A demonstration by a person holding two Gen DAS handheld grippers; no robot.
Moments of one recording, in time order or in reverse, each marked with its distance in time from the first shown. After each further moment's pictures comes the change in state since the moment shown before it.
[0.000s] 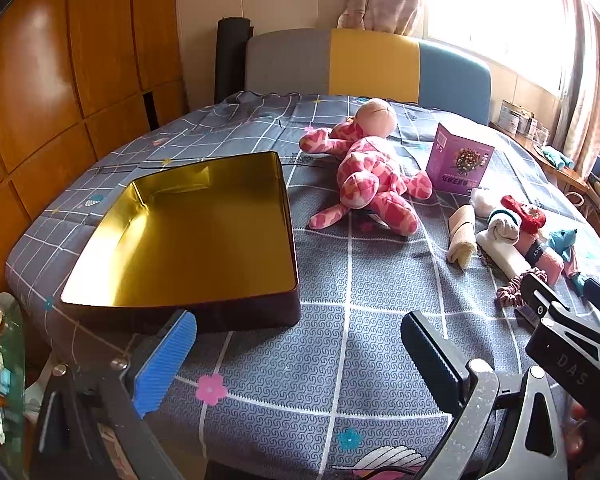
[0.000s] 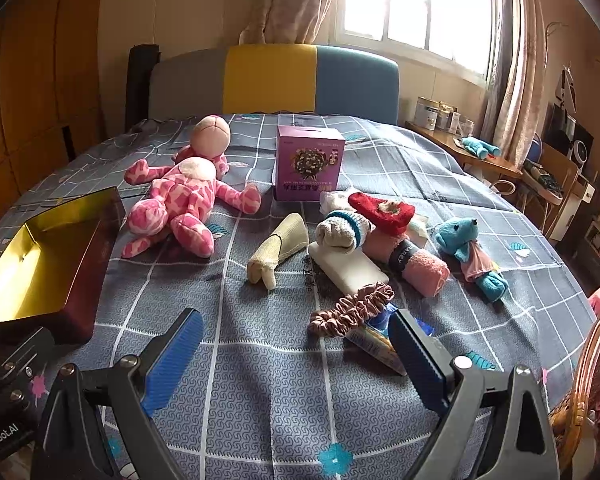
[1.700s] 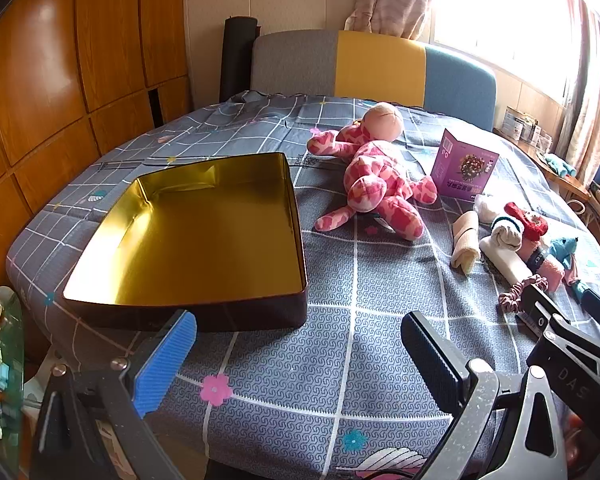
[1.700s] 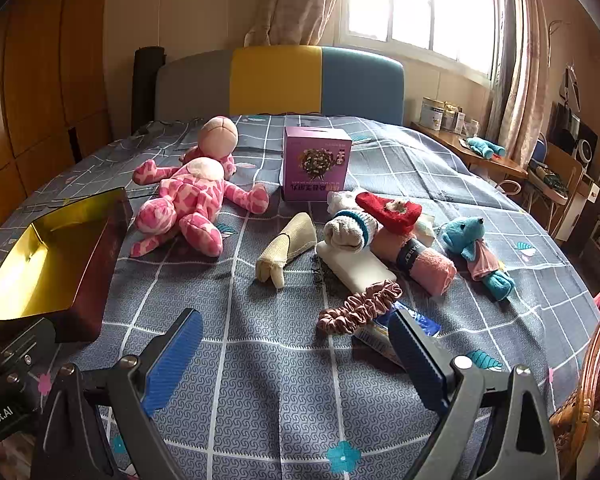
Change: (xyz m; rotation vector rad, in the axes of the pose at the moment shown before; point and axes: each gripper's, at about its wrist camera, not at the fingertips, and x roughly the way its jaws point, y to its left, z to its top) left arm -0.001 0.008 0.001 -0.021 -0.004 0.000; right arm -0.002 0.003 -0.003 -0.002 -0.005 0.025
